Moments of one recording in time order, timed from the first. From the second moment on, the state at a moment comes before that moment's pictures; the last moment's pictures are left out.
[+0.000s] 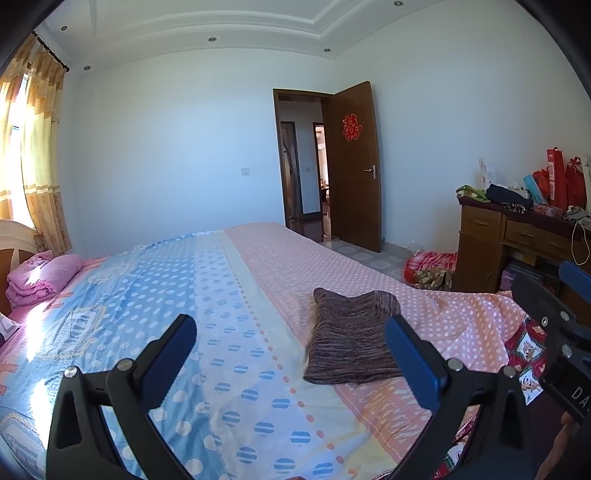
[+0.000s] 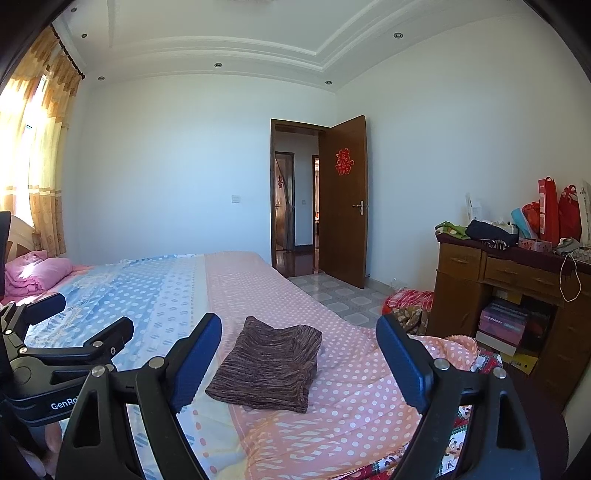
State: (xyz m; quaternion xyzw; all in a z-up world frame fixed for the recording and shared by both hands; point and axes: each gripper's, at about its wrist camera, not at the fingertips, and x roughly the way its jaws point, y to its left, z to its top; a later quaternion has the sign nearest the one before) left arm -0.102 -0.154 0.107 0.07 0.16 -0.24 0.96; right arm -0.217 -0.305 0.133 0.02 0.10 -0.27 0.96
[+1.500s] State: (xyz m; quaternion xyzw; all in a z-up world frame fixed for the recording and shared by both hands) left arm -0.092 -0.157 0.096 0.10 0.17 -0.23 0.95; right arm -0.210 -0.312 0.124 0.03 0.12 -0.26 0.96
